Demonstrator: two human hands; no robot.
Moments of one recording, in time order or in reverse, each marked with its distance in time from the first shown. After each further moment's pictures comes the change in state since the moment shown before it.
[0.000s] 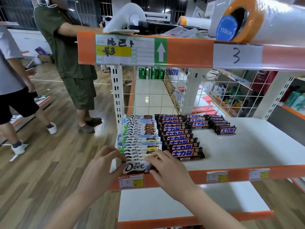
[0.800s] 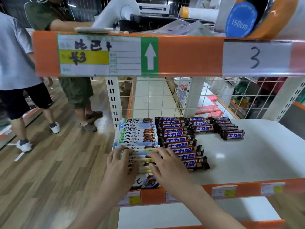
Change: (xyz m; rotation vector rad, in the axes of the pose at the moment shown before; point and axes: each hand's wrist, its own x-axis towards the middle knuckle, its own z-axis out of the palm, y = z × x) left_hand 0.042 0.020 0.055 0.126 -0.009 -0.100; right_hand 0.039 0.033 0.005 0.030 -0.108 0.113
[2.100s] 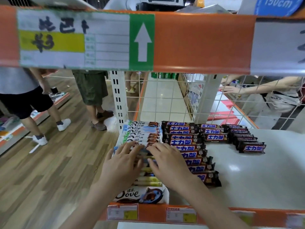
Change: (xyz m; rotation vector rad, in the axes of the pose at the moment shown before) left_hand 0.042 0.001 0.007 0.330 -0.159 -0.028; right_hand 0.052 0.024 0.008 -0.018 -0.011 -0.086
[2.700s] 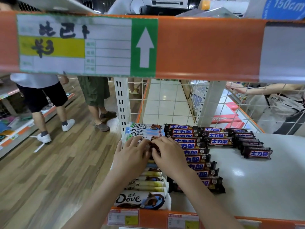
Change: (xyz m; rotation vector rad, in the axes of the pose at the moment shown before) left_hand 0.037 0.008 0.012 -0.033 0.076 -0.032; right_hand 0.032 0.015 0.007 0.096 0.087 0.128
